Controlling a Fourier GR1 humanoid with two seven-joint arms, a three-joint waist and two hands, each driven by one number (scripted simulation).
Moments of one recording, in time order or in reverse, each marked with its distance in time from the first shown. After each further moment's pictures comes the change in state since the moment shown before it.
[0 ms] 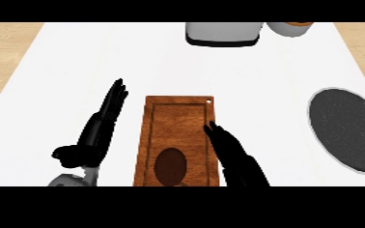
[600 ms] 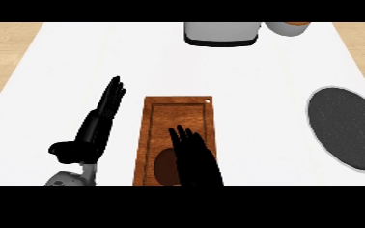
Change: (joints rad) left arm -0.008 -0.017 0.045 0.010 -0.014 -0.034 0.011; right arm -0.201 0.243 0.087 0.307 0.056 0.225 0.231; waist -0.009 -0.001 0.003
